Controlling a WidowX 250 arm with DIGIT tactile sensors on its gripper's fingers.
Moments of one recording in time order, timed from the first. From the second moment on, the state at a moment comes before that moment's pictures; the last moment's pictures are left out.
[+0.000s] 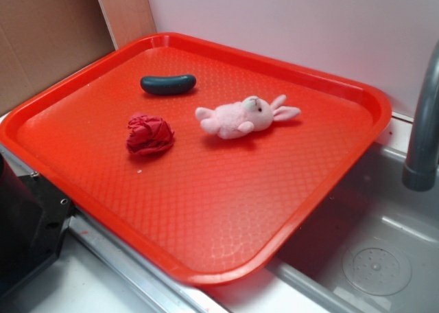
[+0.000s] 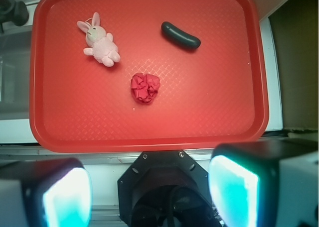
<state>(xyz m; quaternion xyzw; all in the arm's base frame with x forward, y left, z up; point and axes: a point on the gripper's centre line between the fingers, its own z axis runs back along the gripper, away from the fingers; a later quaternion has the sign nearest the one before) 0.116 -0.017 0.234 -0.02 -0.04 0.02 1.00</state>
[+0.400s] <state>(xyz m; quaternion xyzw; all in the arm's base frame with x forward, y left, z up) 0.114 -0.017 0.230 -0.02 -0.04 0.02 1.00</state>
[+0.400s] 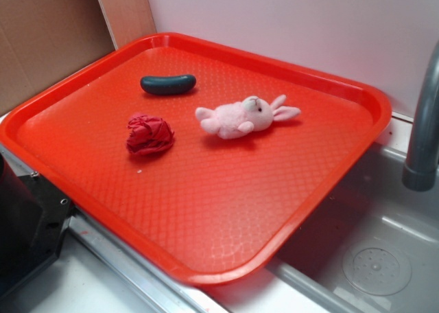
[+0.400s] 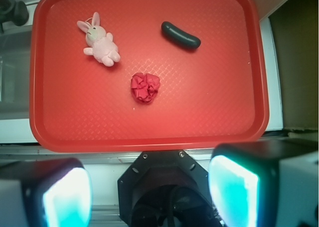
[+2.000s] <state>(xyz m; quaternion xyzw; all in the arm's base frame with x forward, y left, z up) 0.268 -0.065 0.058 -0.04 -0.08 -0.18 0.98</state>
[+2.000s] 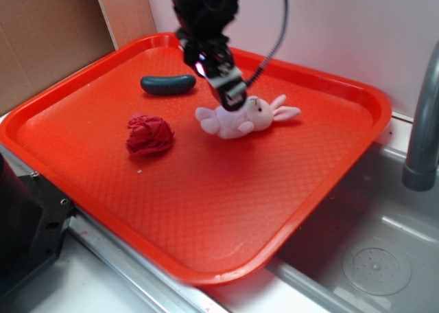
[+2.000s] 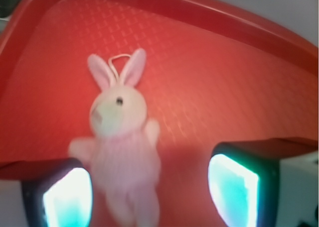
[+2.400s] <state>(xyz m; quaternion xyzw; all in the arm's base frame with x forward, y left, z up) 0.277 -0.082 0.021 -0.06 -0.04 -0.24 0.97</state>
